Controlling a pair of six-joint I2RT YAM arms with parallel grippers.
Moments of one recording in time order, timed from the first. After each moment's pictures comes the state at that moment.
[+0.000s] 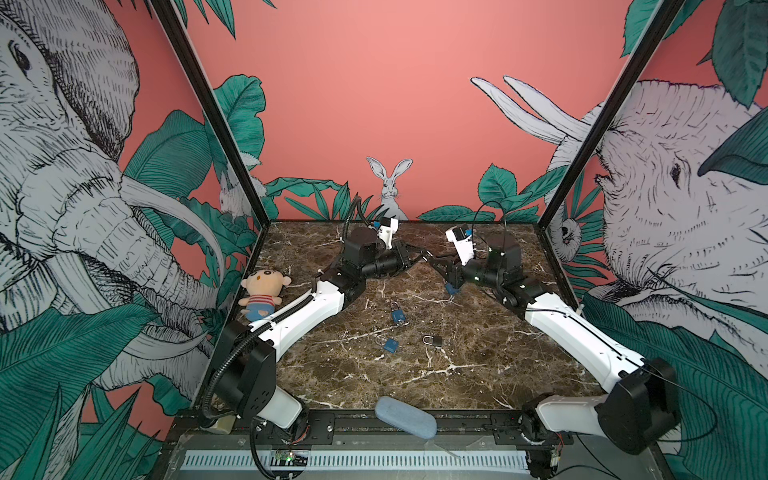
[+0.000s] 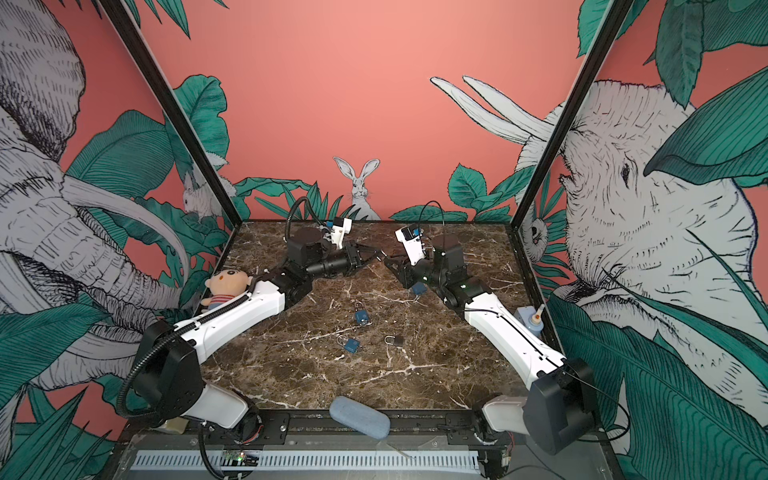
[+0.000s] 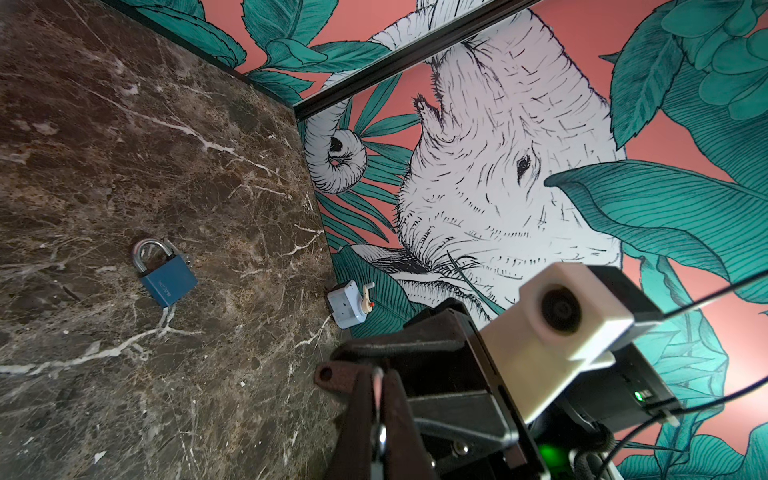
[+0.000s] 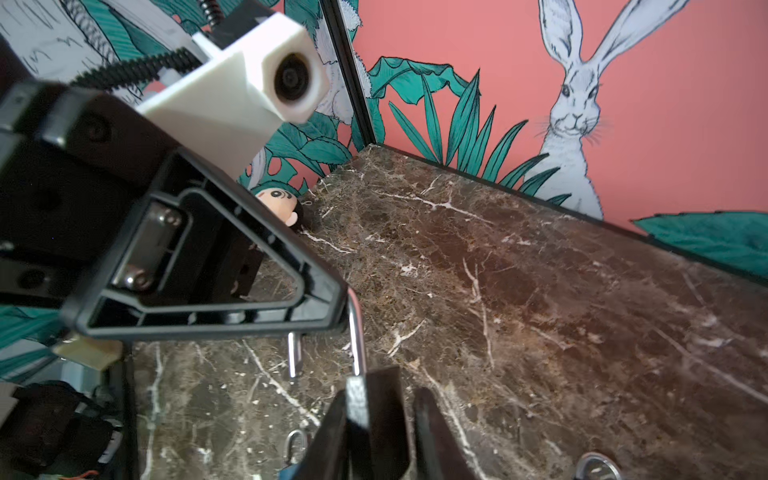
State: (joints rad) left arm -0.62 1.50 1.15 0.20 0.56 -1.08; right arm 0.45 1.31 1.04 -0.09 -0.51 0.07
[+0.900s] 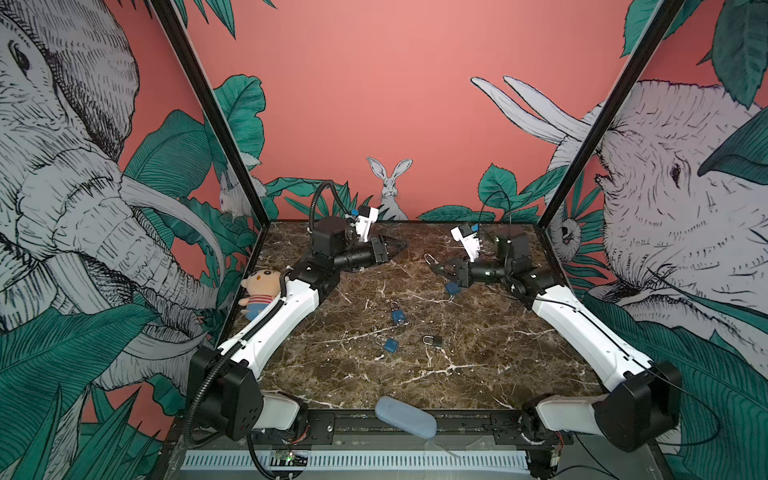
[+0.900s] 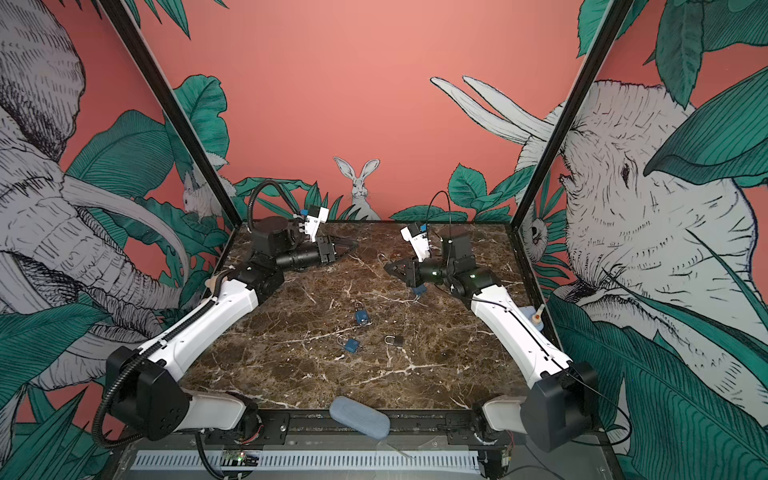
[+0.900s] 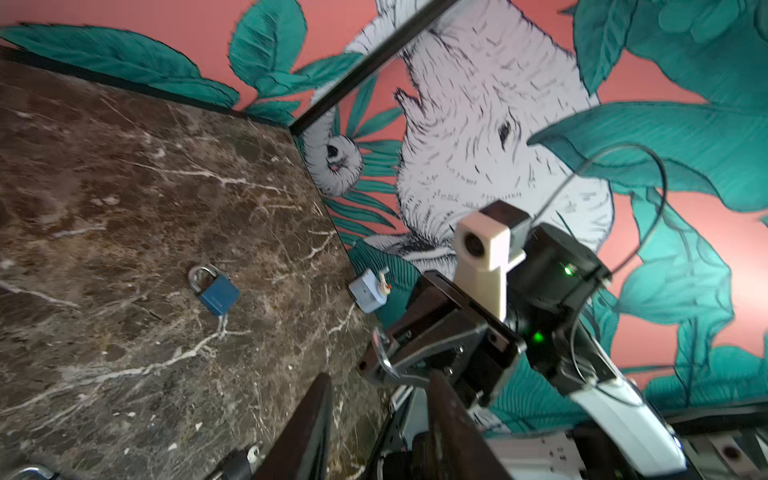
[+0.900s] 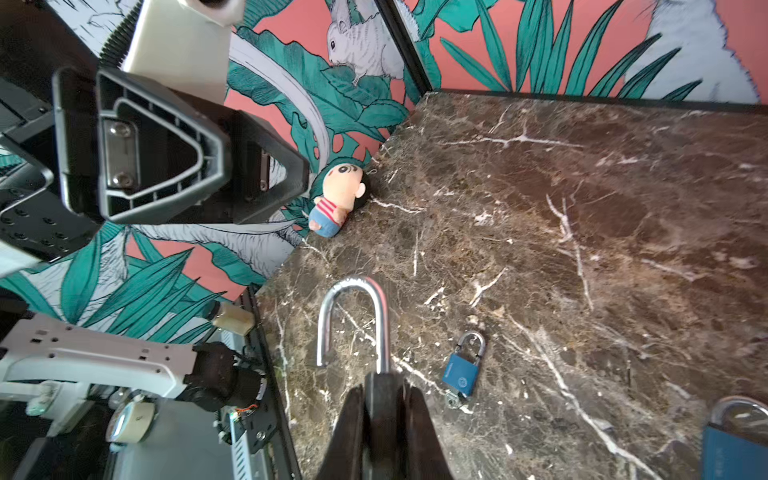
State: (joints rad) left arm -0.46 1.38 1.19 -0.01 0.82 -0.79; right arm 0.38 1.32 1.15 -0.35 -0.80 0.23
